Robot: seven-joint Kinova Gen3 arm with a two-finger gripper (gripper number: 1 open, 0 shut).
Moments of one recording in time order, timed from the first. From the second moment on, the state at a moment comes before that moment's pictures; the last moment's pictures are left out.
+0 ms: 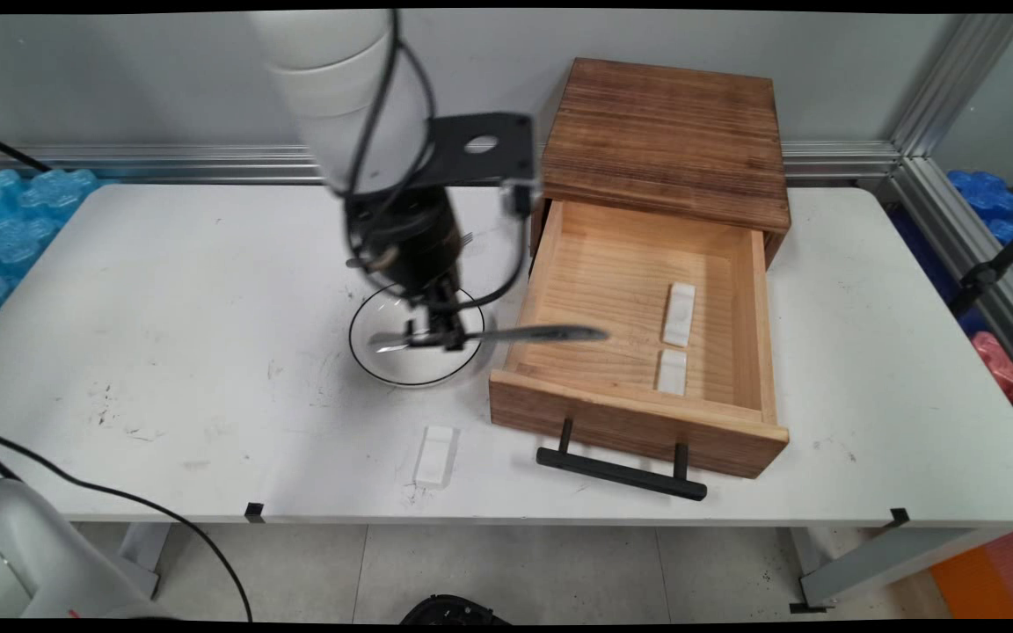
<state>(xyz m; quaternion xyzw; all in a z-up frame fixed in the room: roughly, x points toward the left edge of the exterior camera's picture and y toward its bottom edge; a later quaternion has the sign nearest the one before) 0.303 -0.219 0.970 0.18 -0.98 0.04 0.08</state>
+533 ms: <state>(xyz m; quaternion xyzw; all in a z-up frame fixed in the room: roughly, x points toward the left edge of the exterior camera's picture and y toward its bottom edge) 0.231 -0.288 0.964 0.14 -0.98 0.06 0.09</state>
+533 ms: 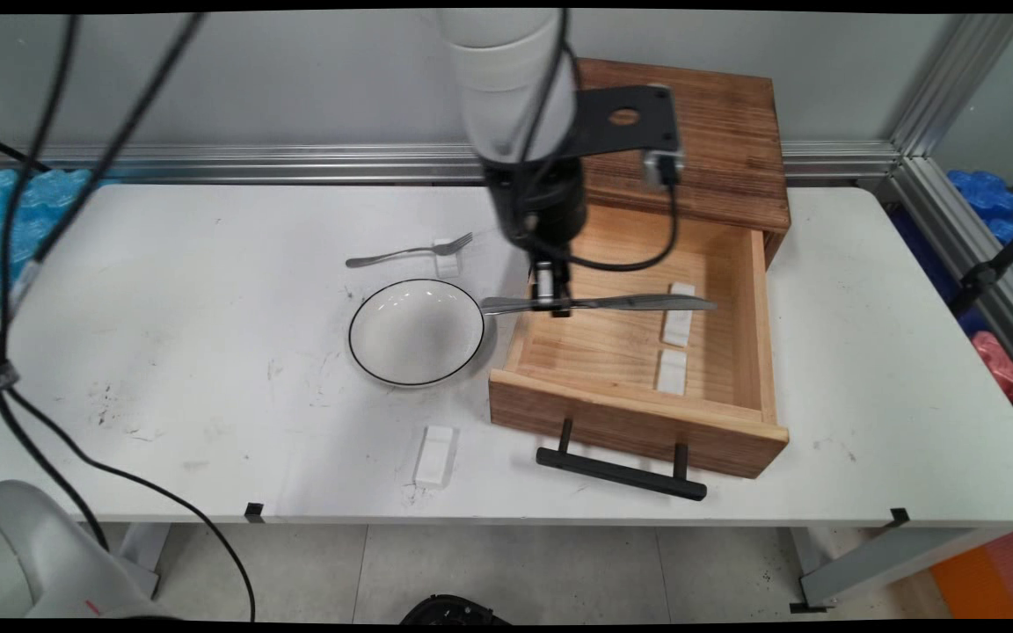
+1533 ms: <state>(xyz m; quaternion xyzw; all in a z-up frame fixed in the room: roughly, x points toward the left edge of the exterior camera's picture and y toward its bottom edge) 0.170 -0.349 0.886 0.05 -1.00 0.04 0.07</state>
